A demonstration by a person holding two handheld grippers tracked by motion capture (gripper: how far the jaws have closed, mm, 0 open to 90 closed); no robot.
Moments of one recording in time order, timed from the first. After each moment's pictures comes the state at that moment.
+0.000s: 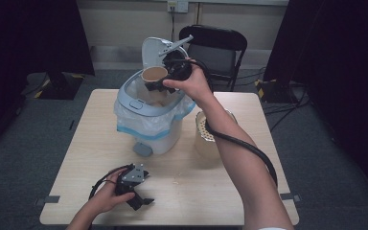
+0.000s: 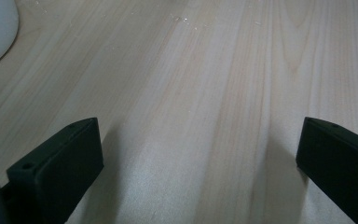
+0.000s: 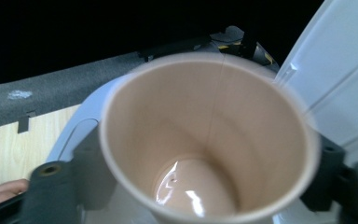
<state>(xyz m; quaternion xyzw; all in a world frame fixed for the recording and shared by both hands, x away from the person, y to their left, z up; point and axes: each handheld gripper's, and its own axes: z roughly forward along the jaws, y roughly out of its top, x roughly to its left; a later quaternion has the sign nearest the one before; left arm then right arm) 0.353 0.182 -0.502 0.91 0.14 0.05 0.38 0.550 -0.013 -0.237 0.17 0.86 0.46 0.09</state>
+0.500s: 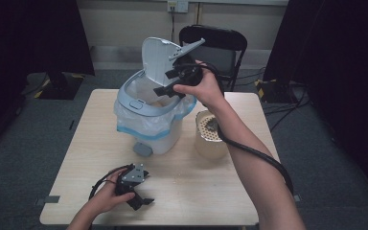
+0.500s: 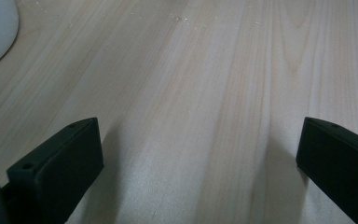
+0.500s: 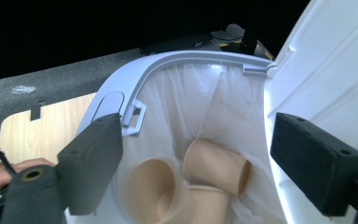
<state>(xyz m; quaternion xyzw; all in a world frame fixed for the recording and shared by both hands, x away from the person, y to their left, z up) 0.353 0.182 -0.501 0.91 0.14 0.05 0.38 0.527 -0.041 -0.231 0.16 0.87 0.46 0.10</state>
